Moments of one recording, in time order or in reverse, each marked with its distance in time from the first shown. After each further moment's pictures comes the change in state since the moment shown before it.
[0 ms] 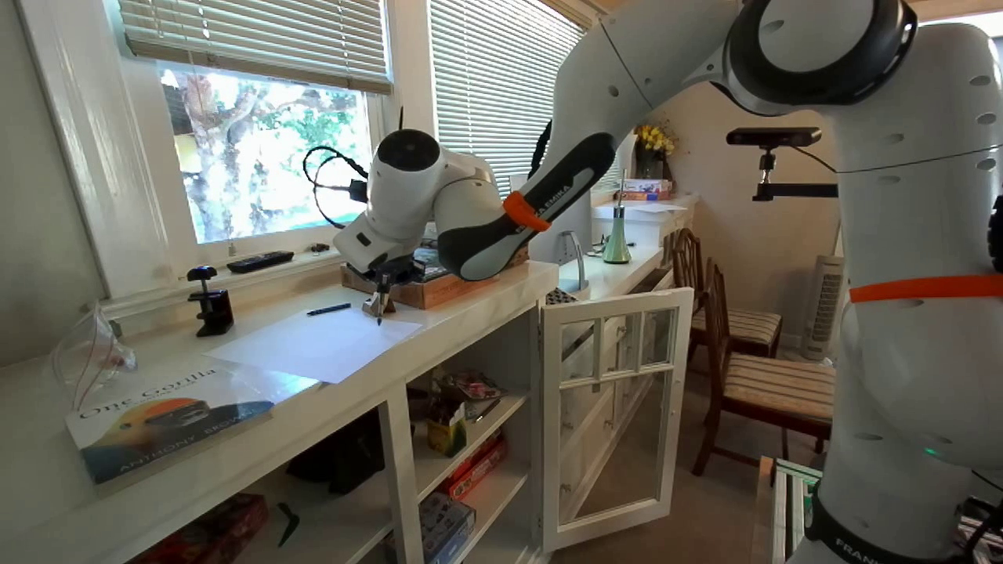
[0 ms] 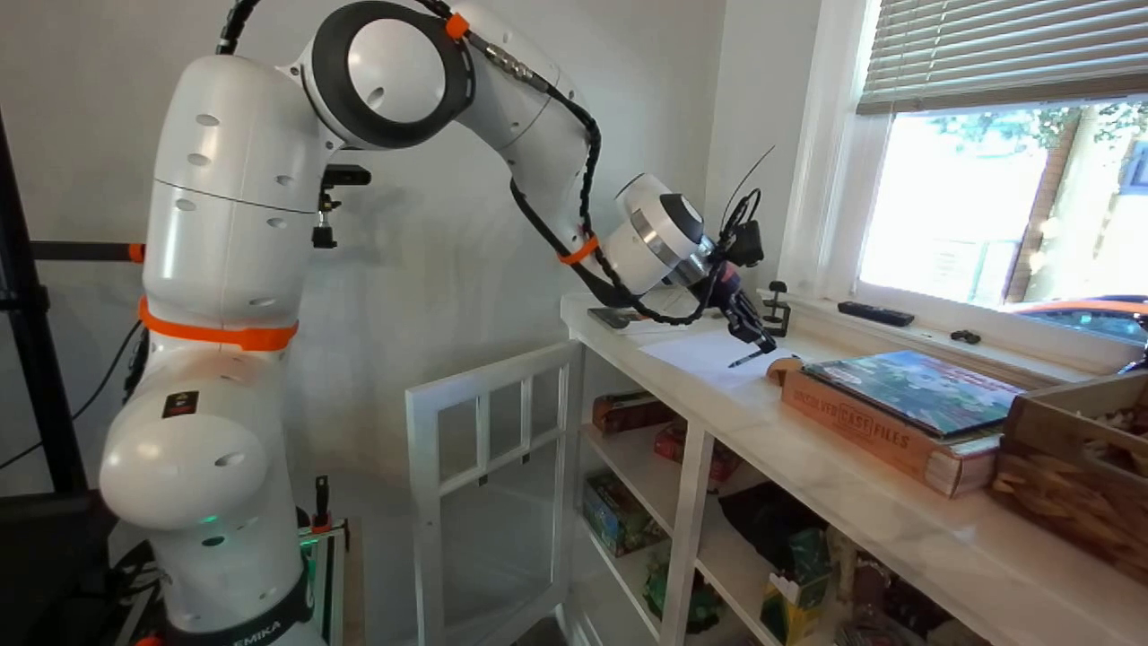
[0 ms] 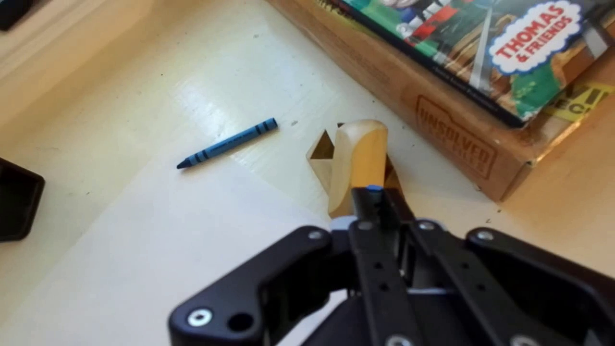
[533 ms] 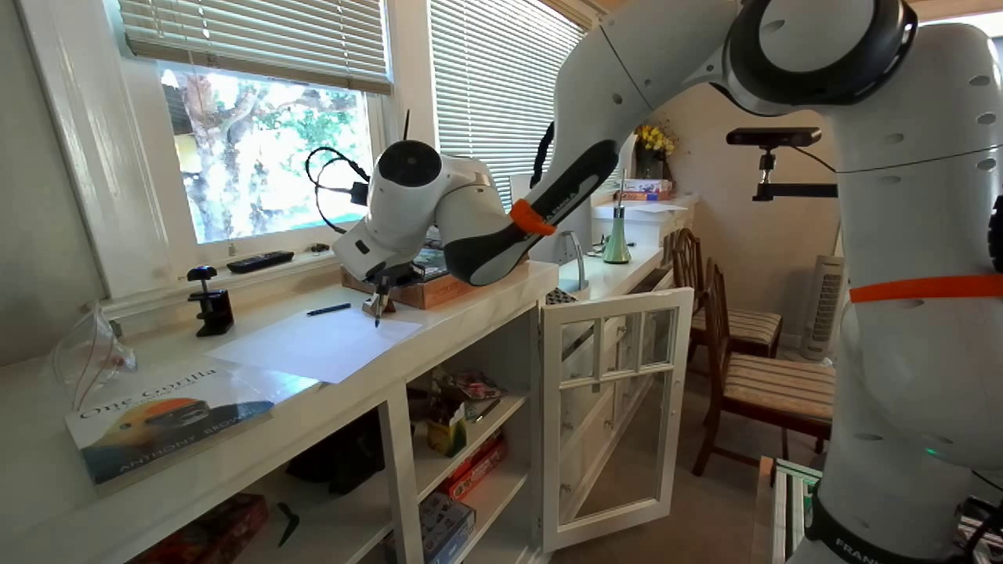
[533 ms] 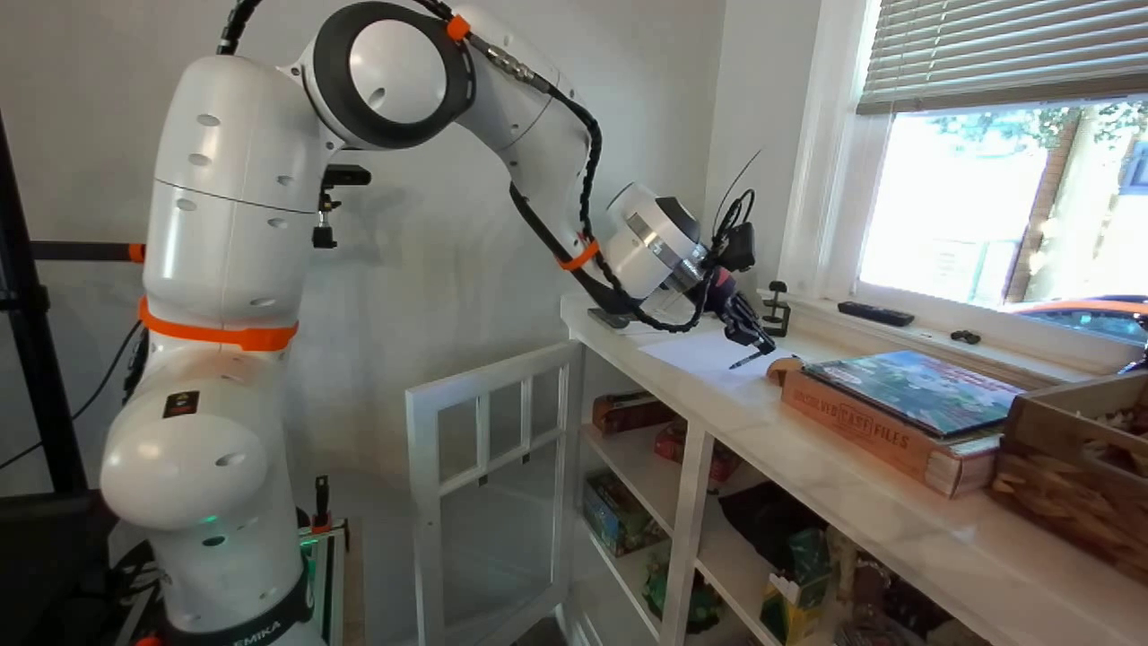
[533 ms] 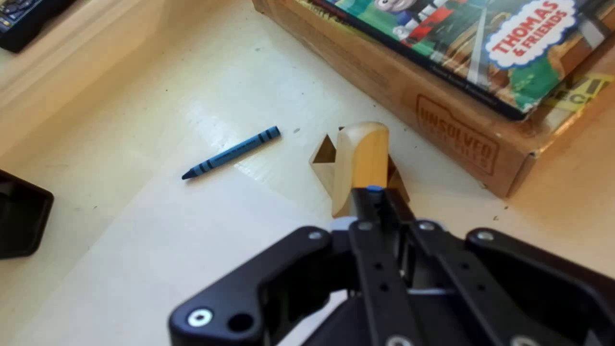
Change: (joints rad) arm 0.004 0.002 0.004 -0.011 -0.123 -0.001 0.158
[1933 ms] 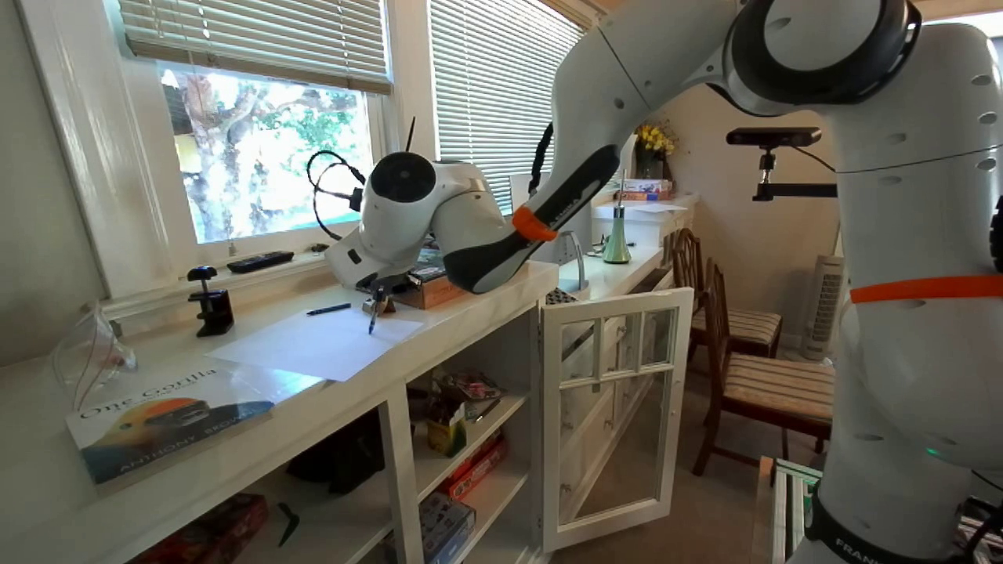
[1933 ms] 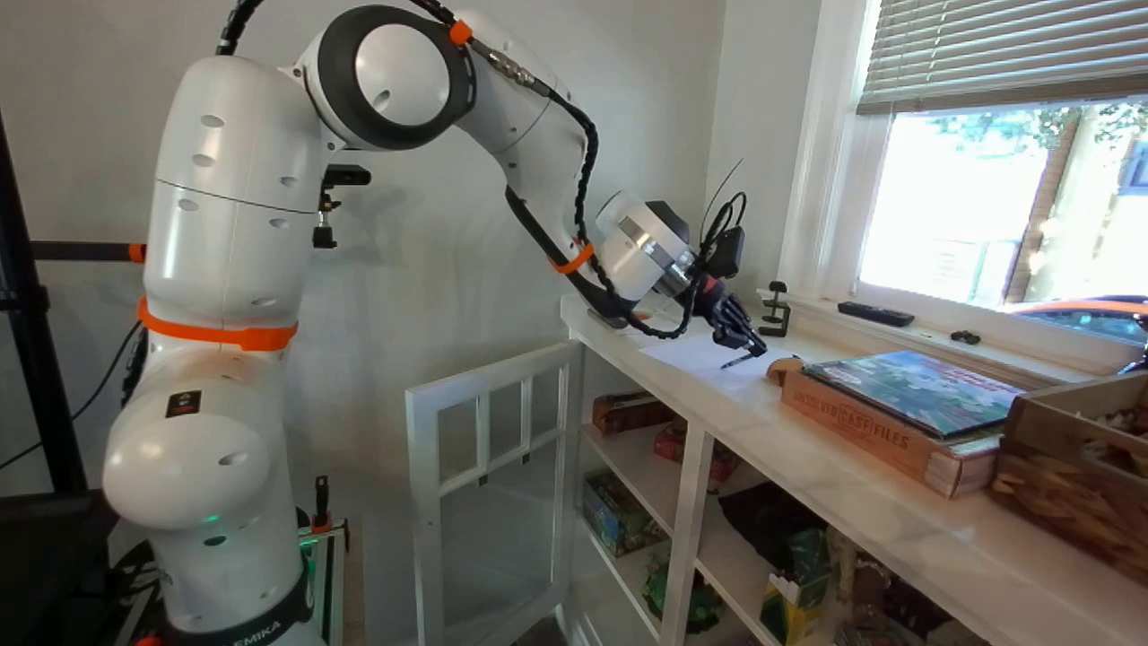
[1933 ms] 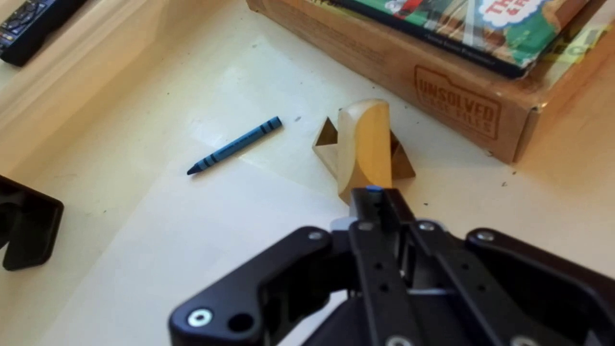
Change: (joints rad) arm 0.014 0.002 0.019 -0.012 -0.075 -0.040 0.166
